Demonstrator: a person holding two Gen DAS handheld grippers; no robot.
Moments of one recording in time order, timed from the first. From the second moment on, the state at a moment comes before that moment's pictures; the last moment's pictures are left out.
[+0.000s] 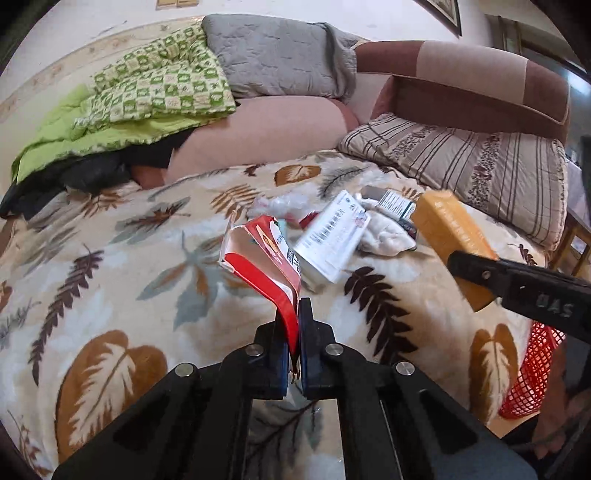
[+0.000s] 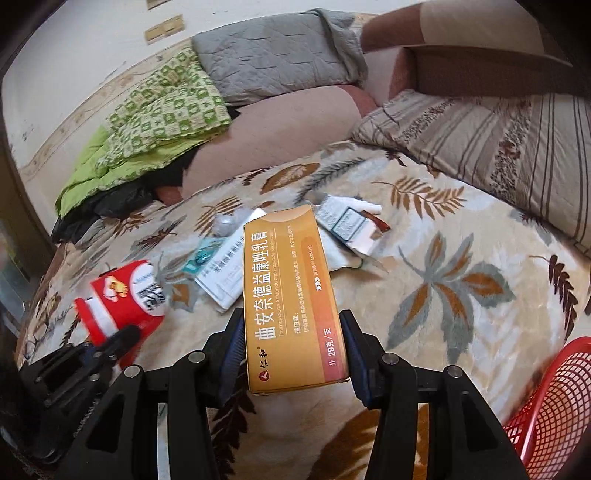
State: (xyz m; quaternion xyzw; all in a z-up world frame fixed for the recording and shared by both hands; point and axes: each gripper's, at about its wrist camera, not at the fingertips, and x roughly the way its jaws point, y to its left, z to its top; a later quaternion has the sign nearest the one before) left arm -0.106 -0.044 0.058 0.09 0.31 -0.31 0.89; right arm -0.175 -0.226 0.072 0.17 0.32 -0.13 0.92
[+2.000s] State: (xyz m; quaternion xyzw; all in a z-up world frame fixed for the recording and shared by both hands) left arm -0.111 -0.050 0.053 0.10 0.30 -0.33 0.89; right arm -0.177 -0.248 0.062 0.21 0.34 -0.15 0.91
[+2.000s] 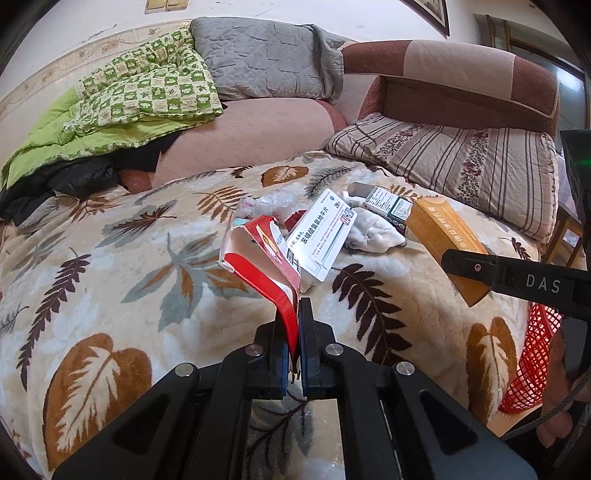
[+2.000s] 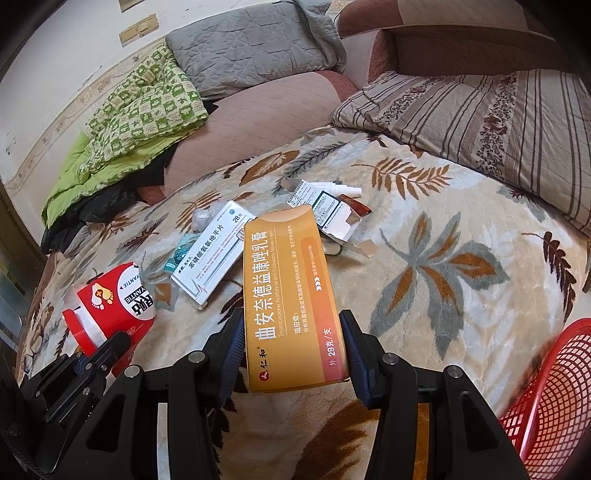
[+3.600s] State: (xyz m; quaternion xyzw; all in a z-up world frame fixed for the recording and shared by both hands) left arm -0.319 -0.274 0.097 0.19 0.32 -0.63 0.68; right arm -0.458 -0.402 0.065 0.41 0.24 -0.33 0.82
